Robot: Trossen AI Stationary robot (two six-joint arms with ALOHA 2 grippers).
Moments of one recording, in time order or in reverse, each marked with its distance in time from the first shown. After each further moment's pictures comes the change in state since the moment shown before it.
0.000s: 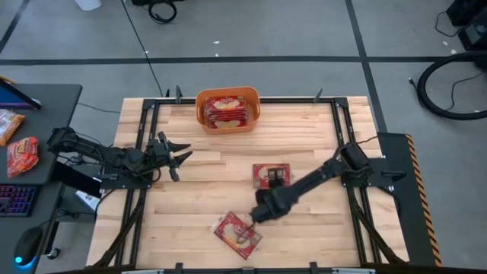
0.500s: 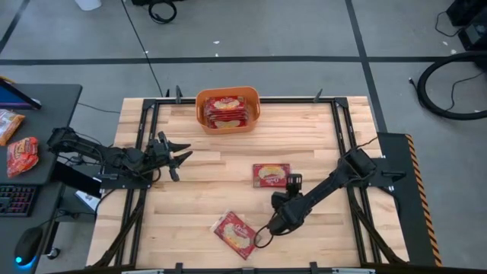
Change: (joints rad) left arm 0.000 0.000 0.000 0.000 0.000 -0.011; right arm 0.115 -0.022 -0.165 -0.061 -0.045 0.296
